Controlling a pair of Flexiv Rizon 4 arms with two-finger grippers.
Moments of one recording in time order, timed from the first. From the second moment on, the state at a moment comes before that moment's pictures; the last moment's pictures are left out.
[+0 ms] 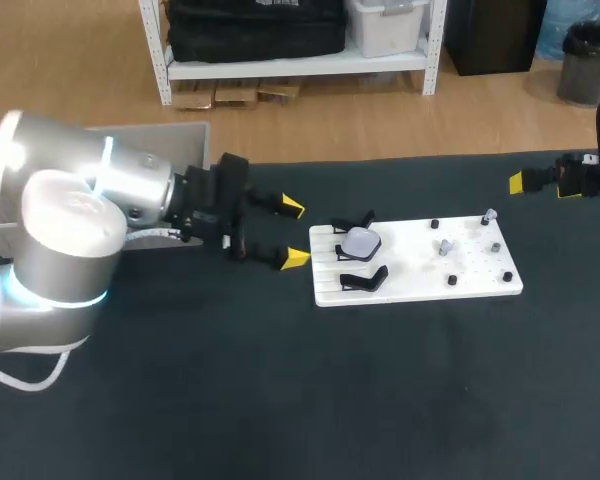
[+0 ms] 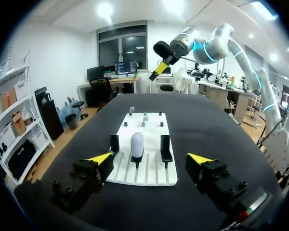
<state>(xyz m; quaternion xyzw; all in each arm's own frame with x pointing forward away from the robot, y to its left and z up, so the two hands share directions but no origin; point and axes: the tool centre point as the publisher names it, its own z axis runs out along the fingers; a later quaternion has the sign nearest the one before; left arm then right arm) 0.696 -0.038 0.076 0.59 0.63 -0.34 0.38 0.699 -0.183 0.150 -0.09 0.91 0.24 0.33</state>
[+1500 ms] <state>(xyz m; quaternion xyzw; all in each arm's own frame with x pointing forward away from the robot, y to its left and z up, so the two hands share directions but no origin) 0.718 -0.077 0.045 0.59 0.65 -0.33 0.34 0.700 -0.183 0.150 -0.09 0.91 0.24 0.33</state>
